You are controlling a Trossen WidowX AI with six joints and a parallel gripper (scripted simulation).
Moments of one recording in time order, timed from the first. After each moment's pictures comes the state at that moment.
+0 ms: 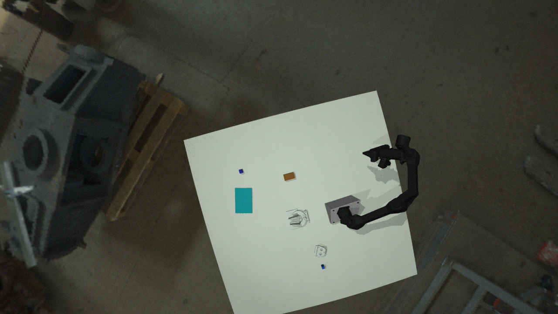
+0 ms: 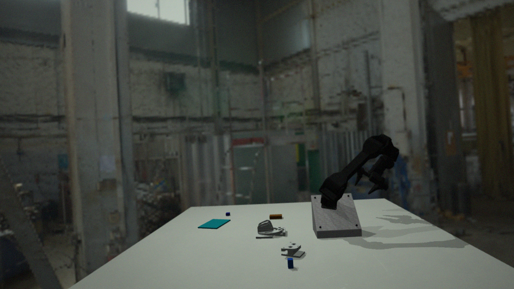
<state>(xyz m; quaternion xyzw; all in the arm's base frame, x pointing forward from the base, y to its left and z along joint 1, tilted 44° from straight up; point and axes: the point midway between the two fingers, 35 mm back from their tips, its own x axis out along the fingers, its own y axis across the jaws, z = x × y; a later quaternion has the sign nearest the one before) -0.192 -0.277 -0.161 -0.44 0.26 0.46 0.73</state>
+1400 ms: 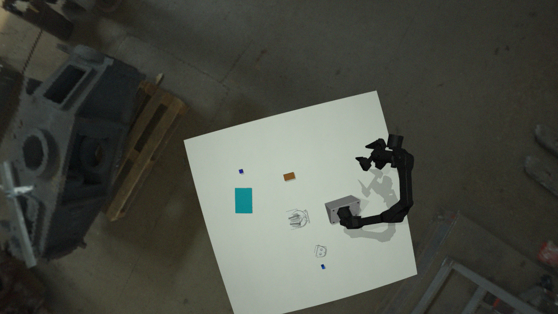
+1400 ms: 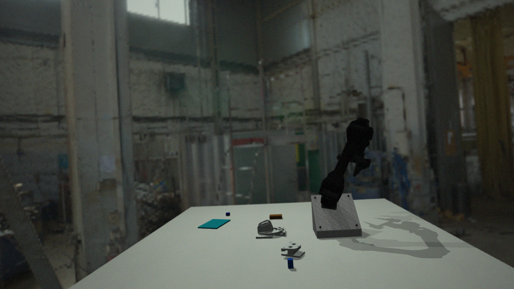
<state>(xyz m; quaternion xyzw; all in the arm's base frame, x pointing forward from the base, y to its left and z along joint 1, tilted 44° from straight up) -0.101 -0.326 -0.109 -0.58 0.14 0.60 0.54</state>
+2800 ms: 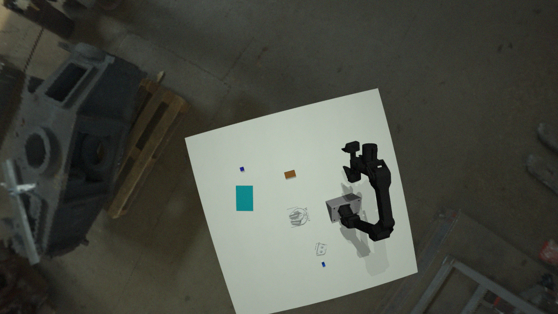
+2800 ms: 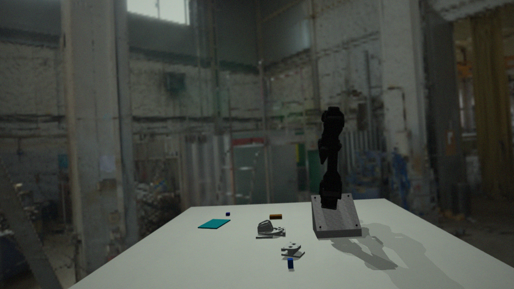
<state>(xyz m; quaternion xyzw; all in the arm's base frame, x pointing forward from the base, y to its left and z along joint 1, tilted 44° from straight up) 0.053 -0.347 -0.048 -0.74 -0.18 0.63 0.12</state>
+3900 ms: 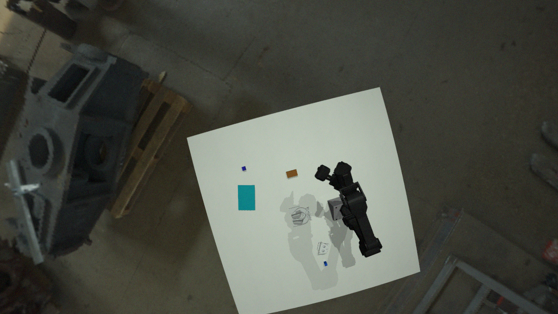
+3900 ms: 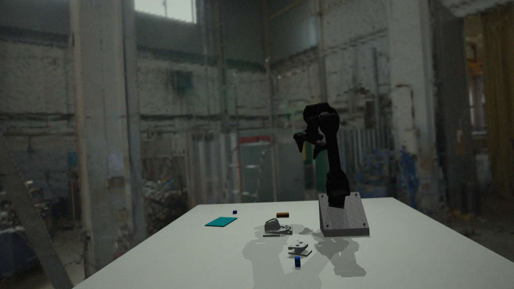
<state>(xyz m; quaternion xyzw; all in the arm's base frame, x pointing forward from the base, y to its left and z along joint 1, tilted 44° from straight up) 0.166 -0.309 -0.002 -0.71 -0.42 0.52 -0.23</state>
